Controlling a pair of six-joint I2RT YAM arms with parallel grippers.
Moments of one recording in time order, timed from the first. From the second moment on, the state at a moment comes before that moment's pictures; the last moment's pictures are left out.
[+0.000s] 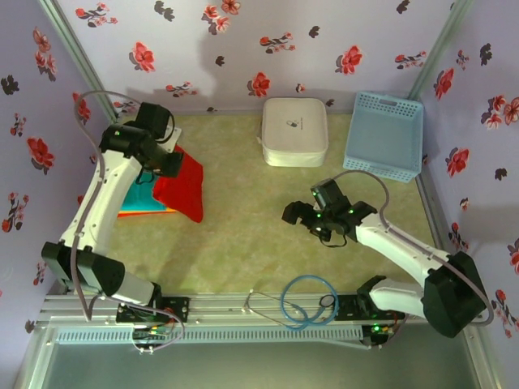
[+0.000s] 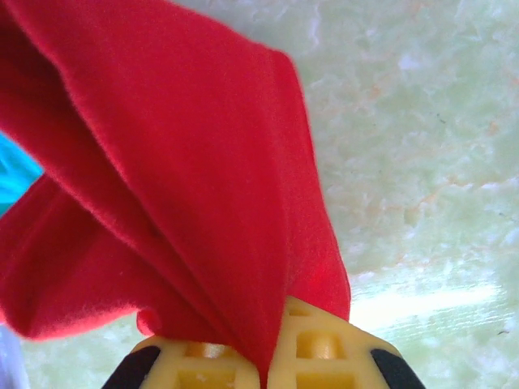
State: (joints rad) left arm -0.29 1.47 1.68 -1.35 -0.08 -0.01; right arm 0.60 1.18 0.71 -0.53 -0.25 0.94
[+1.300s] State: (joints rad) left arm -0.10 1.56 1.88 -1.42 -0.16 0.18; right arm 0.60 1.25 0.78 -0.57 -0.27 0.93
